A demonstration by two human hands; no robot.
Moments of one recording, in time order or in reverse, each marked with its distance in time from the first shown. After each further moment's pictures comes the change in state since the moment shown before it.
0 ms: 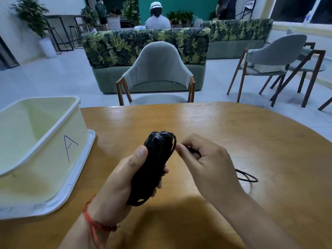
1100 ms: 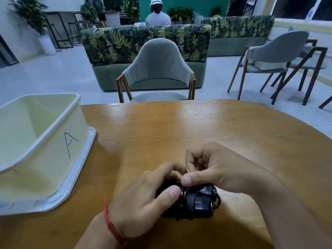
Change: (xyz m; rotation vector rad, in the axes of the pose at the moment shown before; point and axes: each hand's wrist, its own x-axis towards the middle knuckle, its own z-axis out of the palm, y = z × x) left_hand -0.007 -0.017 0.010 0.785 -0.315 0.292; right_hand 0.021 0.008 -0.044 0.392 -0.753 0.241
